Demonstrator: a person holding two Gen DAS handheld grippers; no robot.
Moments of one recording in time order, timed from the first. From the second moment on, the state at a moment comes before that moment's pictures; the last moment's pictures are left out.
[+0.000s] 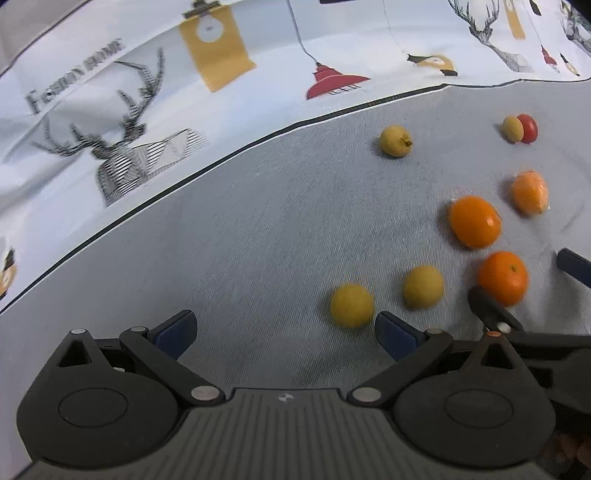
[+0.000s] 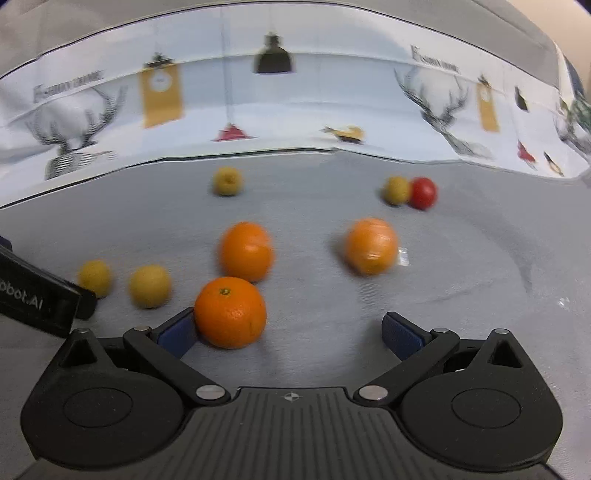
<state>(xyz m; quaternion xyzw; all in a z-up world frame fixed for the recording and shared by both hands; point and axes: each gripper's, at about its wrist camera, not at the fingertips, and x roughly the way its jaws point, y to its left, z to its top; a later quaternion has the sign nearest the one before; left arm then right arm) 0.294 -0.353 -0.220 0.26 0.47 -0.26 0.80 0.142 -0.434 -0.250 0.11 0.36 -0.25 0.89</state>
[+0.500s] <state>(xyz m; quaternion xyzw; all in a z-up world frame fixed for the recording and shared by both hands) 0.286 -0.364 -0.214 0.23 0.48 -0.32 0.79 0.142 -0.418 -0.241 0.10 0.35 -0.21 0.91</state>
